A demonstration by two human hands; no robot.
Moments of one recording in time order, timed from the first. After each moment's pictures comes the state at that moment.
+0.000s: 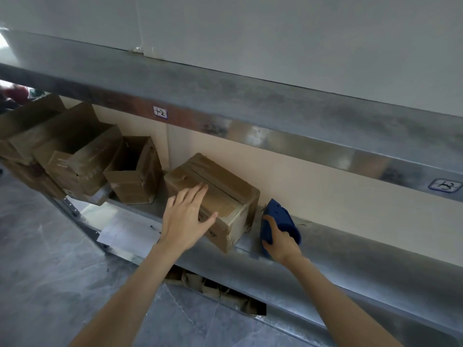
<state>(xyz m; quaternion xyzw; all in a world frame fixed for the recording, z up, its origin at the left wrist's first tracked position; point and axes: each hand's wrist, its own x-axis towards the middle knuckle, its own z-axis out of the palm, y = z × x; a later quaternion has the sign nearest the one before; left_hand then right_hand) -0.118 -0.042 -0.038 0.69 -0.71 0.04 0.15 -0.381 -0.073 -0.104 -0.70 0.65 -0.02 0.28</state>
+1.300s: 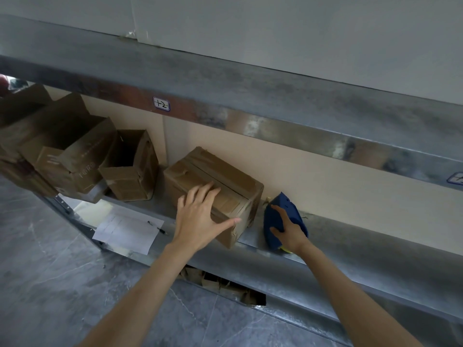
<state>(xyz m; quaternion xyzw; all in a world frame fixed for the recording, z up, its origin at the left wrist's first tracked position) -0.131 -0.047 -0.052 0.67 -0.72 -0.02 0.20 -0.393 -0.090 -0.112 -0.66 0.65 -0.09 0.36</state>
